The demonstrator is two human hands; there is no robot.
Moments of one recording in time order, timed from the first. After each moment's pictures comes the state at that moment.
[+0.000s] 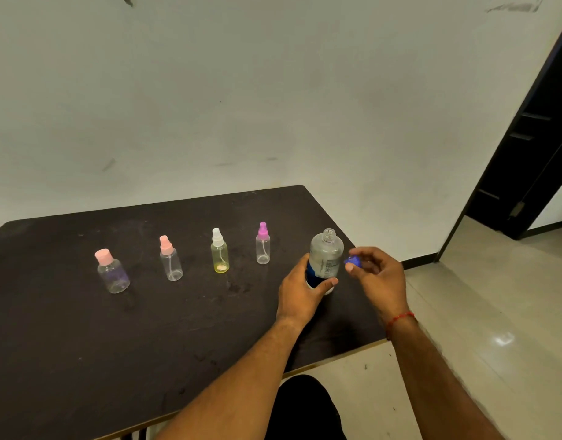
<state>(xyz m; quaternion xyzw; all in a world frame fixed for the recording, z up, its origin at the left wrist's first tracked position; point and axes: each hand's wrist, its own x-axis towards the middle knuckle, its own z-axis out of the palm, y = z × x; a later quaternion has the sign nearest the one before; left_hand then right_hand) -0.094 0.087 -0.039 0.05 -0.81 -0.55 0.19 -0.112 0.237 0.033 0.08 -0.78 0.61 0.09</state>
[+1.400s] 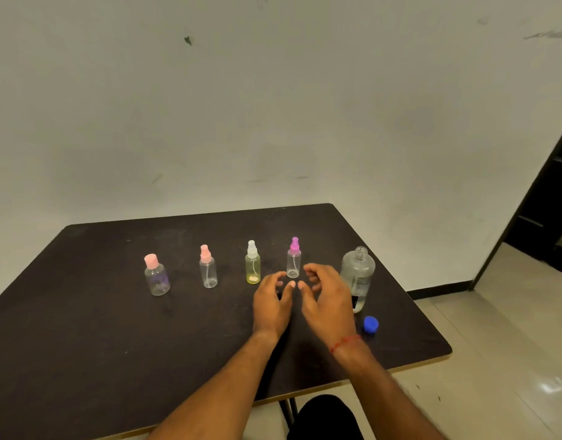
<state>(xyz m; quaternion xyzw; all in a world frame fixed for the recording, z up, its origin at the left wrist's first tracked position) -0.065 -0.007 -0.050 0.18 -0.78 -0.52 0.30 -0.065 0.121 0.019 0.27 -0.81 0.48 0.17</state>
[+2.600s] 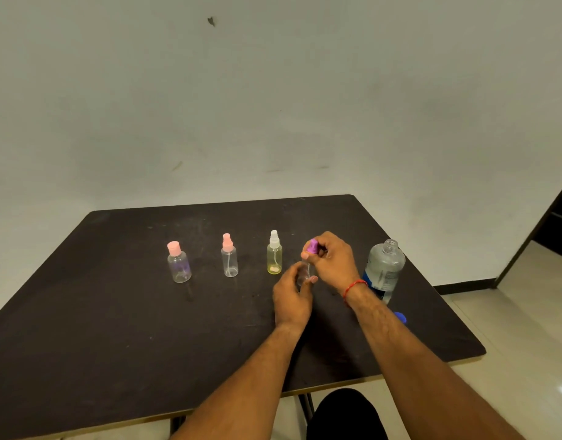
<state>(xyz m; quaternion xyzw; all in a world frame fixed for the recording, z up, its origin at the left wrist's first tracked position) -0.062 -0.007 -0.052 0.18 -0.75 -0.56 0.31 -0.127 0.070 0.032 0.27 -0.83 0.49 0.03</state>
